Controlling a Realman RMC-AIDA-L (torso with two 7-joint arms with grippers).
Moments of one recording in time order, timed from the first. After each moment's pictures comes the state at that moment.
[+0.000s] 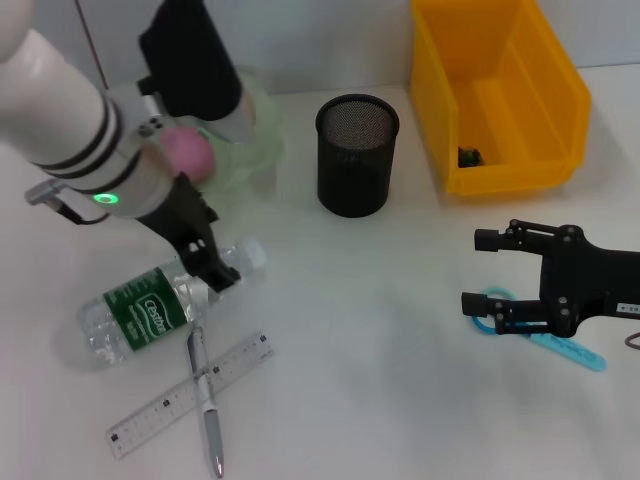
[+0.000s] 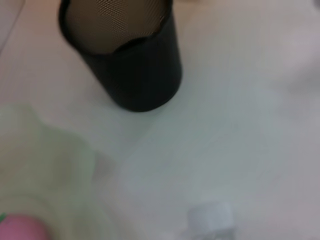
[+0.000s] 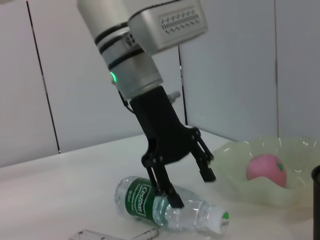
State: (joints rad) left arm -0.84 -2.08 1.50 1.11 2.64 1.39 -2.23; right arm 0.44 2.03 -0.47 -0.60 -2.09 -1.74 1.07
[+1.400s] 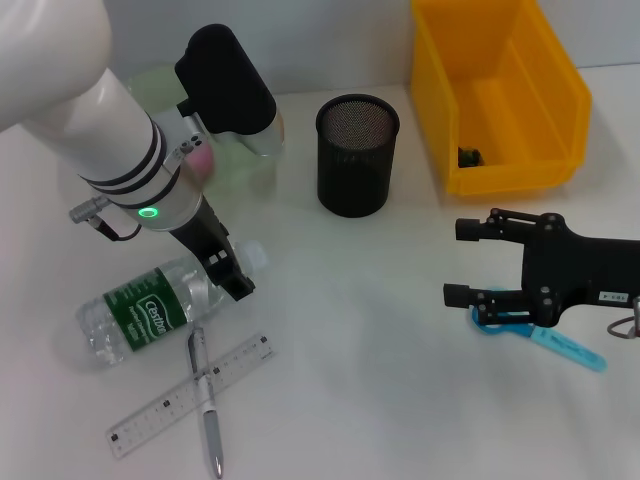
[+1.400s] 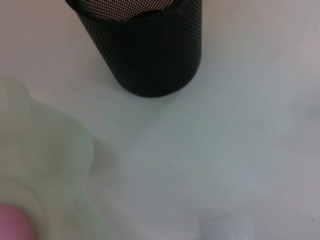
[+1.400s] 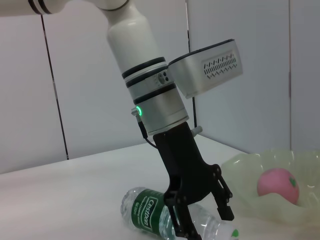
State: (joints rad) left arm -0.94 -2.08 1.58 0.86 2.61 1.24 -2.33; right arm 0.48 2.04 -0.48 -0.60 -2.08 -1.75 1.07
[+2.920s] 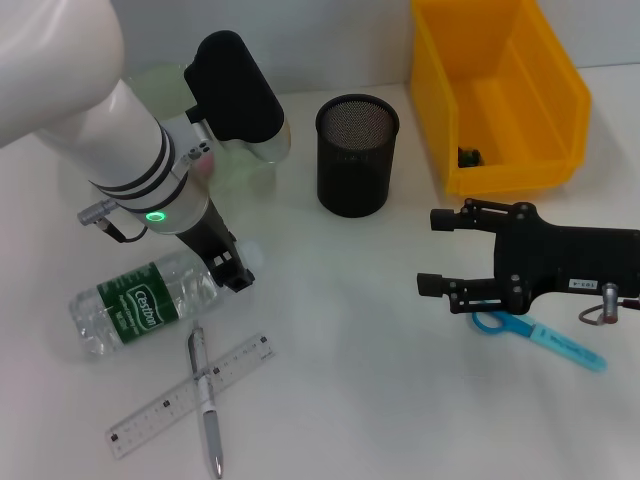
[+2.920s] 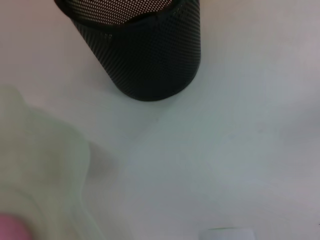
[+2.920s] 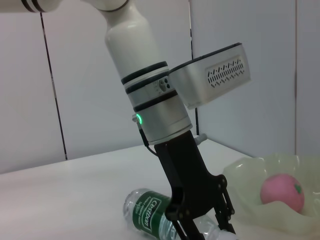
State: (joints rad) left arm -0.96 -2.08 1.61 0.81 2.59 1.18 -2.33; right arm 0.52 2.06 -0.48 -0.59 -2.09 -1.70 1.07
